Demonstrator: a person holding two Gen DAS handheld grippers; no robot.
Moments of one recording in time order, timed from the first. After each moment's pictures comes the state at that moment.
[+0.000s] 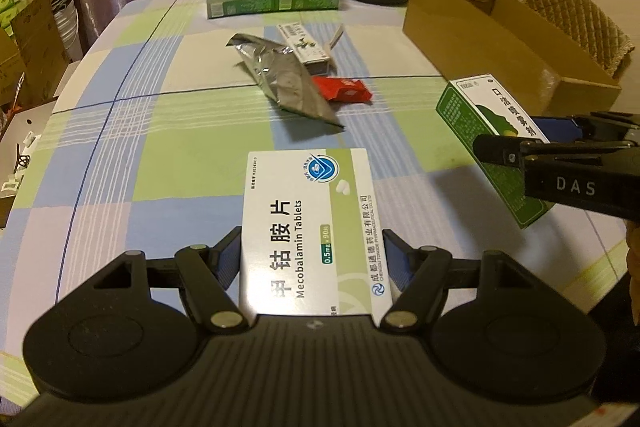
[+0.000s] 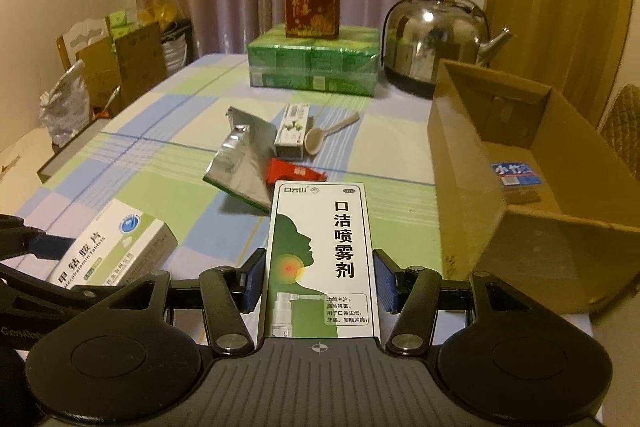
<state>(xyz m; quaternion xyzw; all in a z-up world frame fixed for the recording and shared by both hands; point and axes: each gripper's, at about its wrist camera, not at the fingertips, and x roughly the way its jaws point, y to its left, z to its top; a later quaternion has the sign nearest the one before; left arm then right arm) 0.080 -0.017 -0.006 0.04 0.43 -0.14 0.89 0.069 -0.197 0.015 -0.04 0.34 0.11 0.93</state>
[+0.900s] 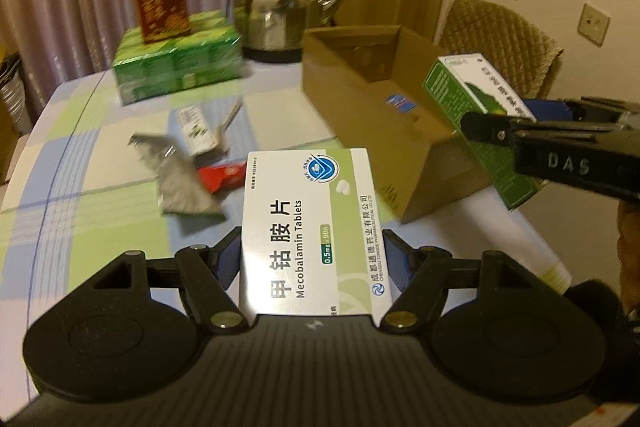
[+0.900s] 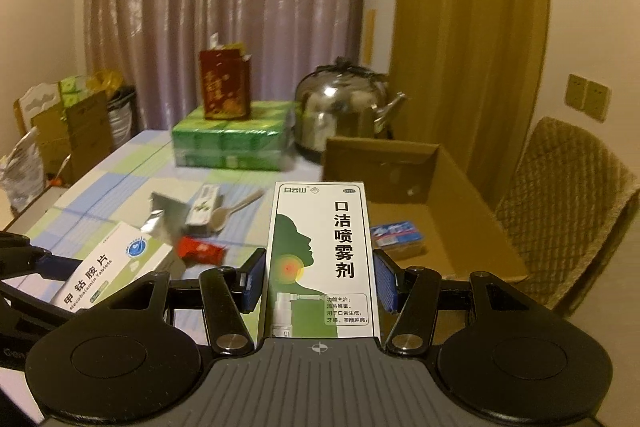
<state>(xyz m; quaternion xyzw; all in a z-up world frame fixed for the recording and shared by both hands) 0.077 -0.117 0.052 0.06 0.36 -0.23 0.90 0.041 -0.292 0.090 -0.03 0.26 0.03 0.97</state>
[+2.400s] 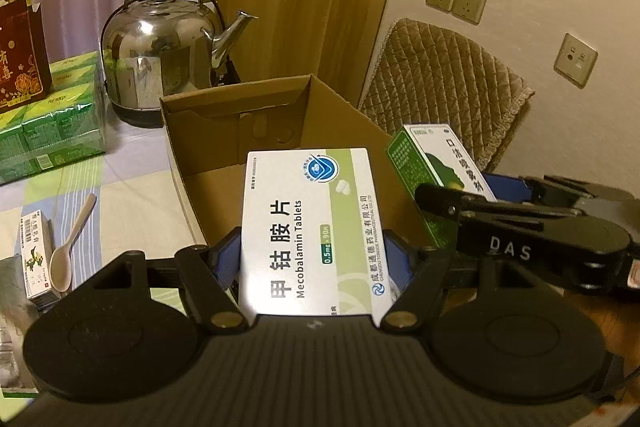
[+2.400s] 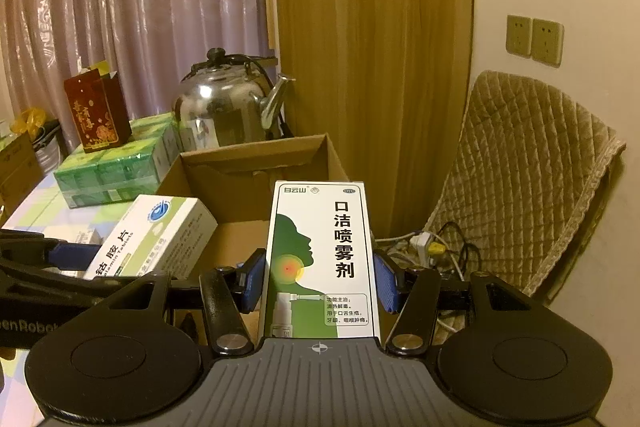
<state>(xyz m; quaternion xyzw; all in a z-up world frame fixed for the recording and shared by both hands) 0.221 -0.285 0.046 0.03 0.35 -0.32 0.88 0.156 -0.439 0.068 0.04 0.27 -0.05 0.96</state>
